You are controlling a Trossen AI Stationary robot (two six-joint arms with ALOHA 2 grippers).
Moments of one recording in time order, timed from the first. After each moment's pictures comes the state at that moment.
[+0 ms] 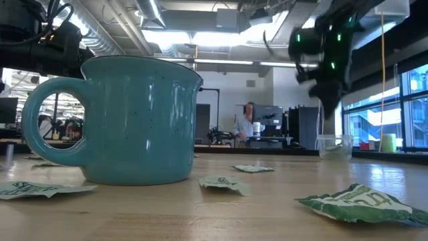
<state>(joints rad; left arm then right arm) 0.42 0.02 0.01 0.03 -0.11 -0.08 -0.46 1.35 0.92 -0.93 0.40 0.15</state>
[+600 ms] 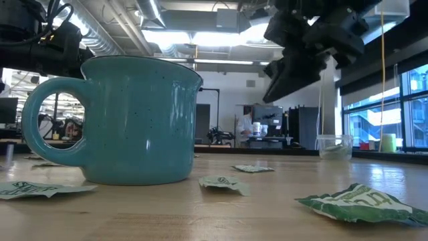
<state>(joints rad) 0.42 0.02 0.01 0.03 -0.11 -0.08 0.04 1.46 0.83 -0.17 -0.09 -0.19</state>
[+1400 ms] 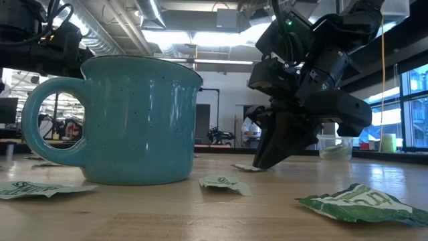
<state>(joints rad) 0.42 0.02 0.01 0.03 -0.11 -0.08 0.14 1.82 0.83 0.08 -0.09 -0.21</state>
